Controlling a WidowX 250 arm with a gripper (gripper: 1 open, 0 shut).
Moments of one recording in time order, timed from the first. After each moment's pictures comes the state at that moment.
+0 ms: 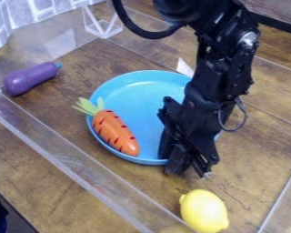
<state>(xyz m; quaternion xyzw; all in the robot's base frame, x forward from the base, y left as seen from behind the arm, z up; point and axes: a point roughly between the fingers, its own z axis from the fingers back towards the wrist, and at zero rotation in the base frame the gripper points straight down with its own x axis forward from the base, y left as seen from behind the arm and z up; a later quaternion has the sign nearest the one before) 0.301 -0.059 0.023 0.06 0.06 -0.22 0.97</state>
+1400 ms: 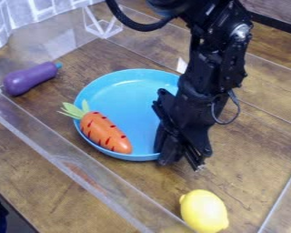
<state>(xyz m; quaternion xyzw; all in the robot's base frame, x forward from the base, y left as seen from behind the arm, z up) 0.291 -0.049 0.029 0.07 0.08 -0.21 0.97</state>
